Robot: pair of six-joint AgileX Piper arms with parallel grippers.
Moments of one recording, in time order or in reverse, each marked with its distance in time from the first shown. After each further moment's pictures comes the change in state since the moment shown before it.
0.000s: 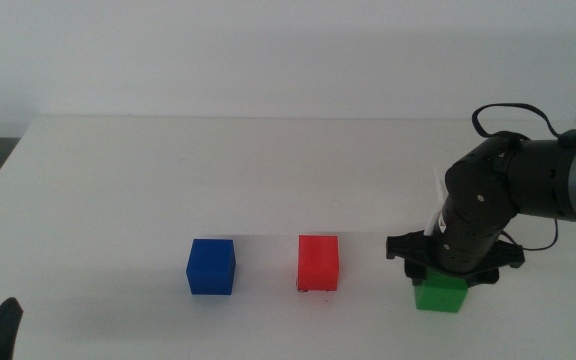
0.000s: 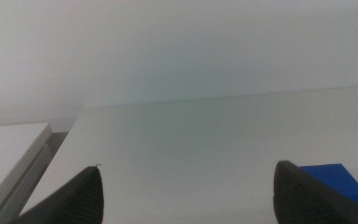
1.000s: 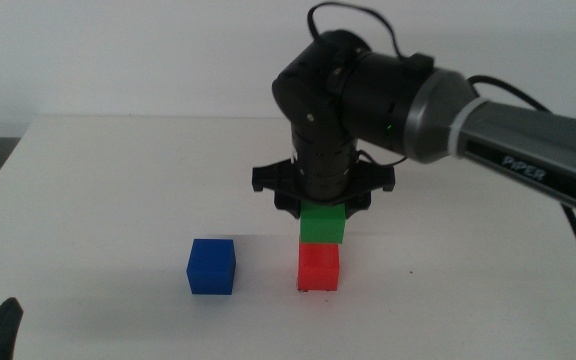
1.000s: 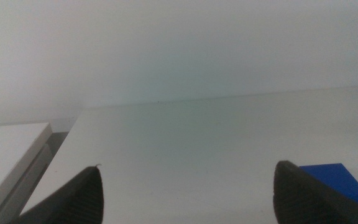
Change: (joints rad) left arm 0.000 0.000 0.000 0.000 0.000 0.000; right arm 0.280 0.240 -0.725 -0.067 0.441 0.144
